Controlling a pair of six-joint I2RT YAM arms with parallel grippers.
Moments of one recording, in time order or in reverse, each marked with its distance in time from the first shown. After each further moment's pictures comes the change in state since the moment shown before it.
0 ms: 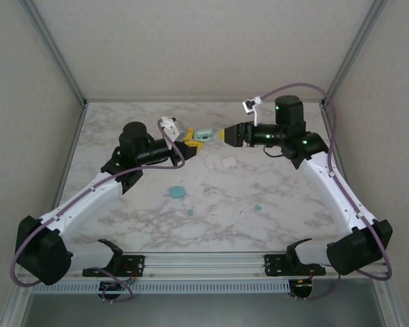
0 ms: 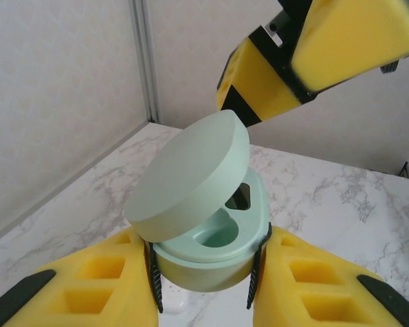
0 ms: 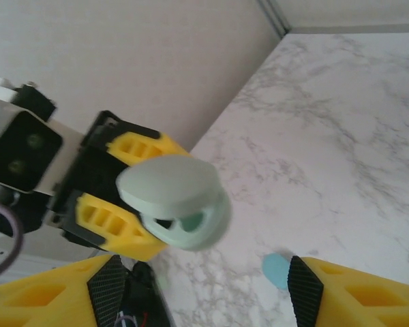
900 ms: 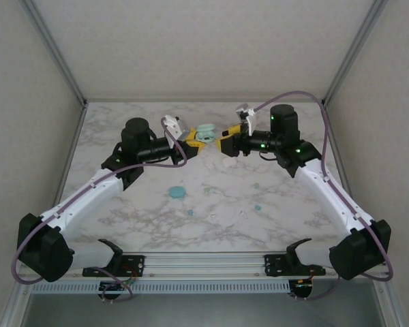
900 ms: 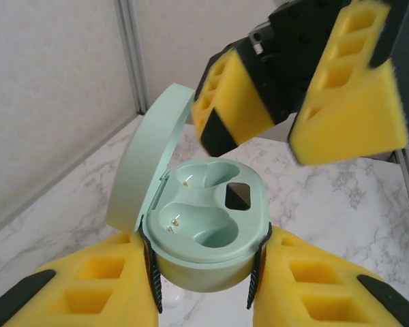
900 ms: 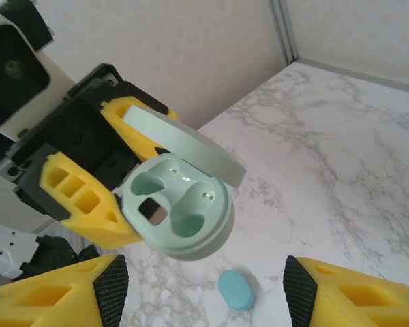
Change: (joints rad) left arm 0.000 0.022 0.052 -0.071 0.027 0.037; right arm 0.022 -0.056 -0.160 0.180 0.042 -0.198
